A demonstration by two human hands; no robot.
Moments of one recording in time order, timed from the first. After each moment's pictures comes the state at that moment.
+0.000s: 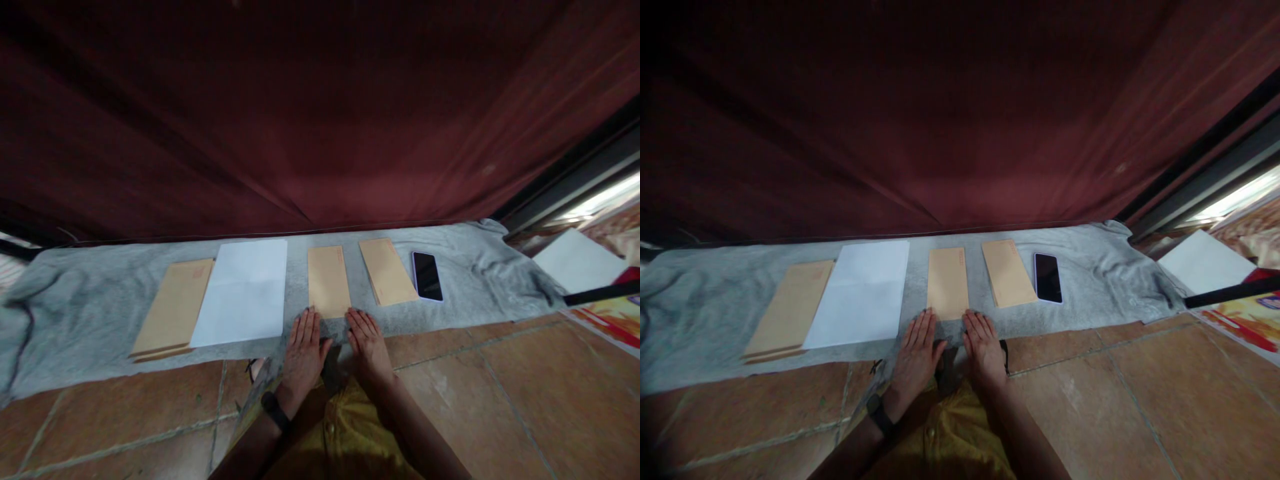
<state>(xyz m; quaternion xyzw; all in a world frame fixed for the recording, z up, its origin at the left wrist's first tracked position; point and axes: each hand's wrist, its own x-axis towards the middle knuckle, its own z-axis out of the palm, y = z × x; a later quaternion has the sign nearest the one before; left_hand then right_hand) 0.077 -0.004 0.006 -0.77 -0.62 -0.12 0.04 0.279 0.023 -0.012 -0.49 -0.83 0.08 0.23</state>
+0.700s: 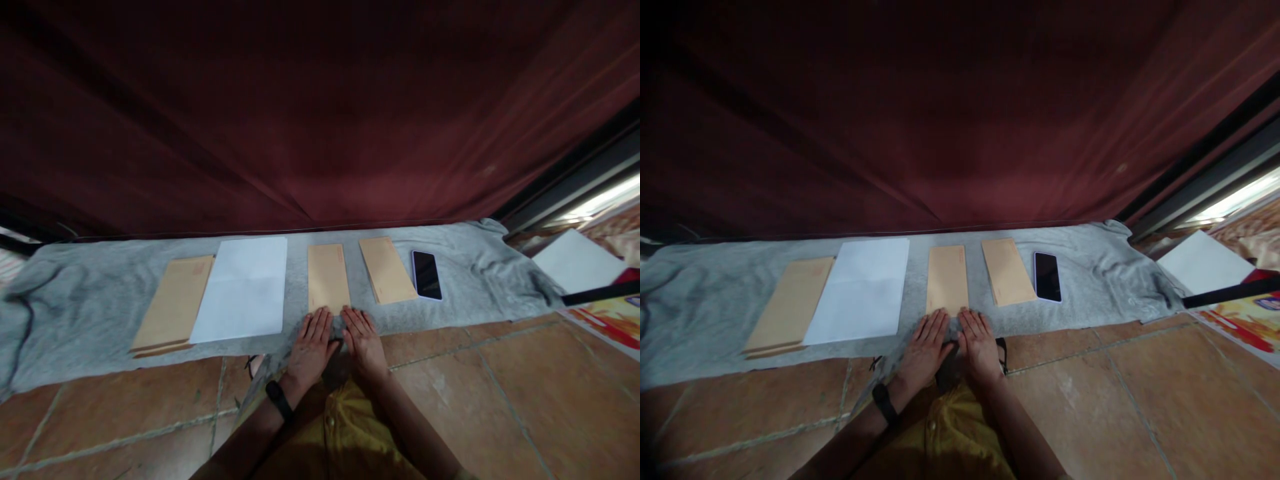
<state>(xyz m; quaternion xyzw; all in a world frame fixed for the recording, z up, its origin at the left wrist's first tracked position) 0.086 0.003 0.002 -0.82 -0.56 -0.08 0.02 0.268 0.024 -0.005 -0.49 -0.84 0.09 0.23</state>
